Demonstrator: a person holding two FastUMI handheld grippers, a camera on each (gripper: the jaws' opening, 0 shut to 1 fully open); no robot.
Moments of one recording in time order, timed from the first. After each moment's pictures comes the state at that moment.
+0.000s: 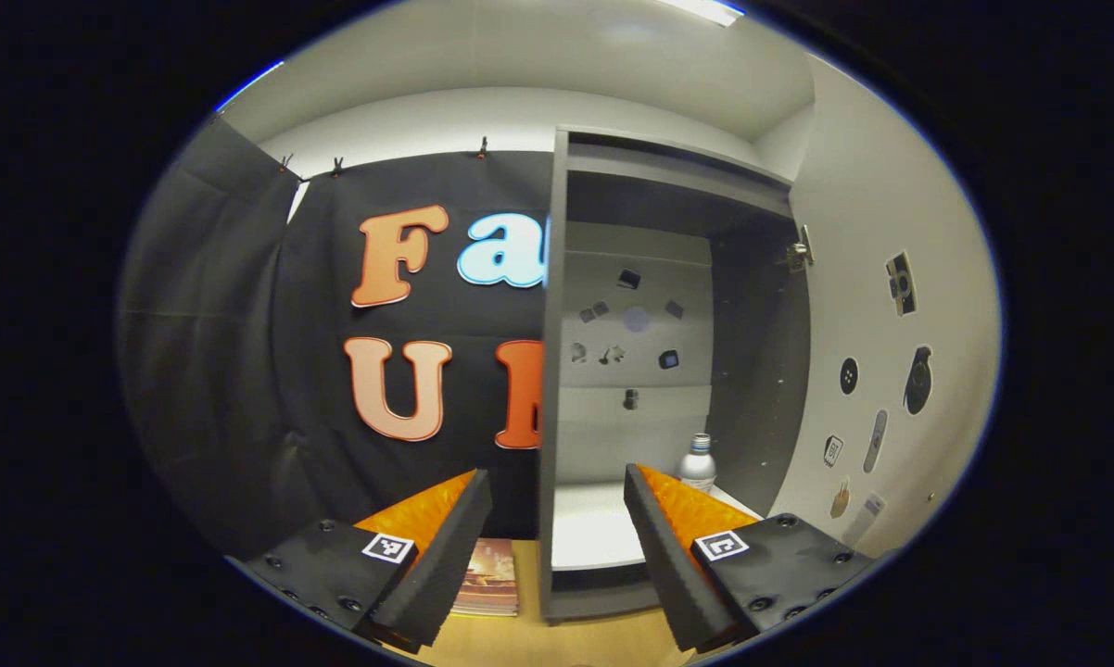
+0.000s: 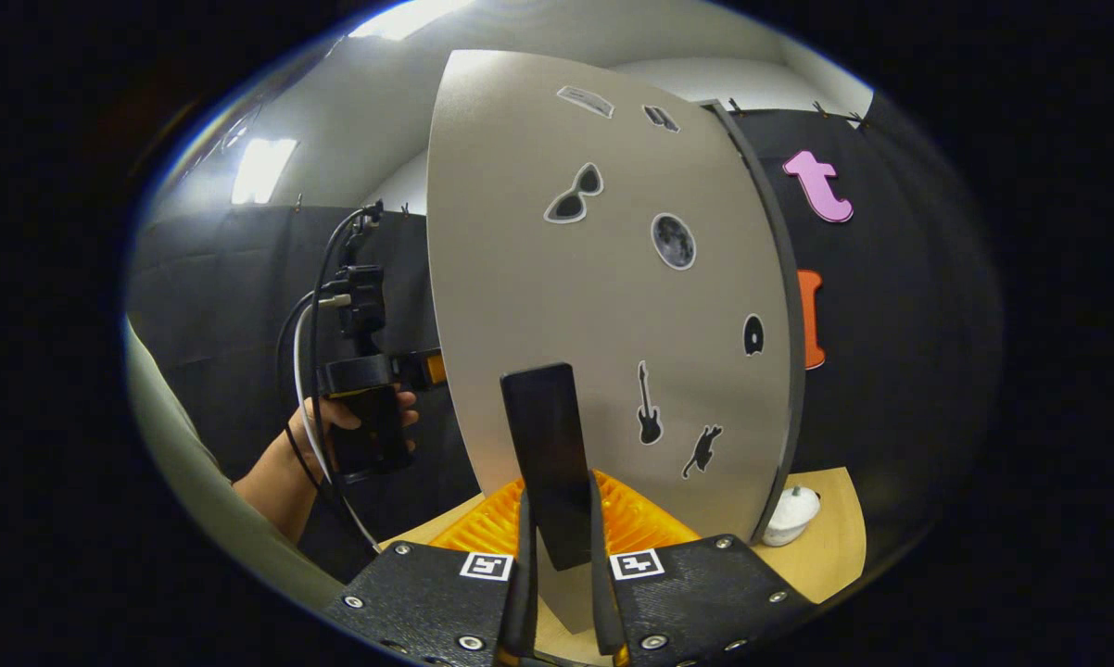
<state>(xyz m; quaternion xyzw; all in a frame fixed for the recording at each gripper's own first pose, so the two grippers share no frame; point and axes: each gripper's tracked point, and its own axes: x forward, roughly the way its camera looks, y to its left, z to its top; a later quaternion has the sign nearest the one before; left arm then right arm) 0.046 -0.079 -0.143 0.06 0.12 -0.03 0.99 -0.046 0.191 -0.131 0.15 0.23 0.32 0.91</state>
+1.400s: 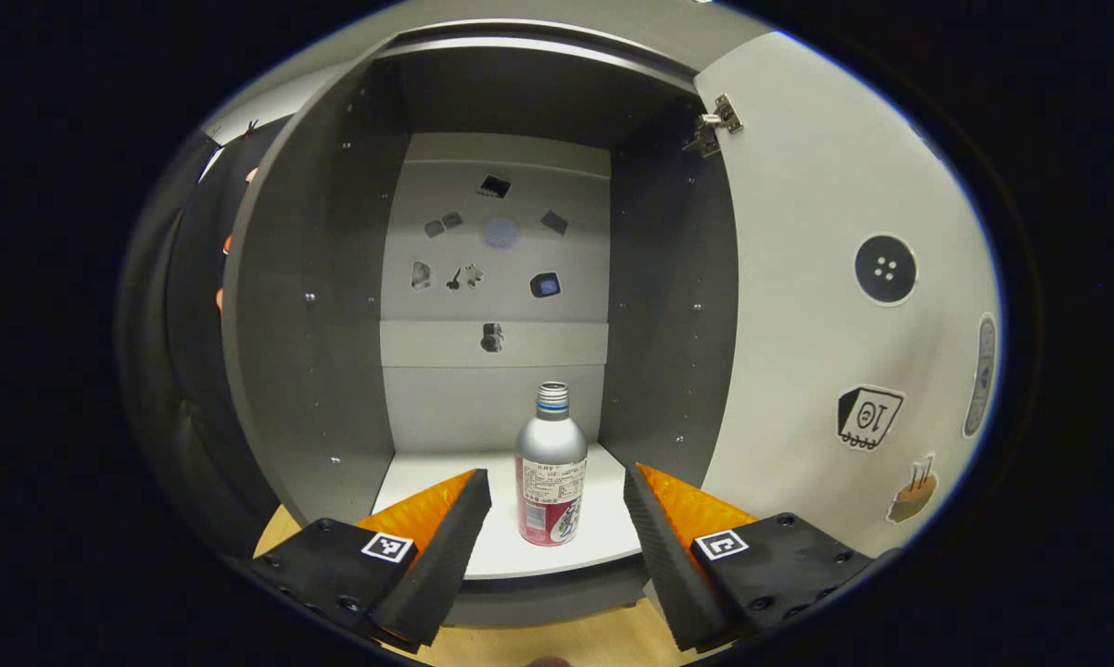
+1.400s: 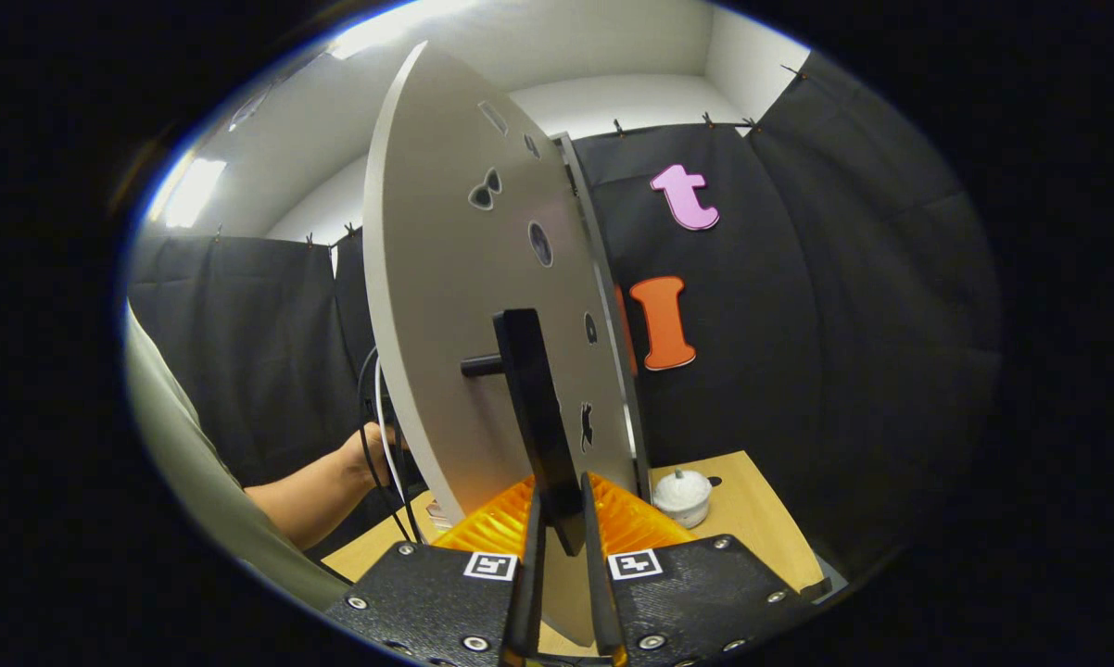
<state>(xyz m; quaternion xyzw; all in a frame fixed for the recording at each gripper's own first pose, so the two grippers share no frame) 0.122 -0.227 -0.284 0.05 0.20 -0.12 0.97 -0.051 0.136 -0.145 0.17 0.22 0.16 0.95</state>
